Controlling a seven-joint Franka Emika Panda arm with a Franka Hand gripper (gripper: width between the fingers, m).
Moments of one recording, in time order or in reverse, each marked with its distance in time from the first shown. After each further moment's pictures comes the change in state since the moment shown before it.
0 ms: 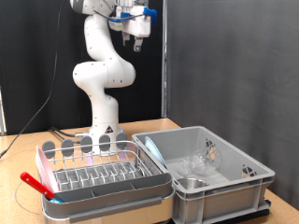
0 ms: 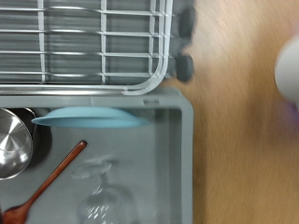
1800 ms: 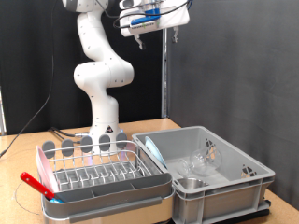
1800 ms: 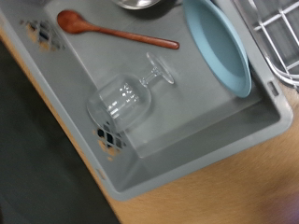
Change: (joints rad) arm 0.214 0.063 -0.098 0.004 0.133 0.234 -1.018
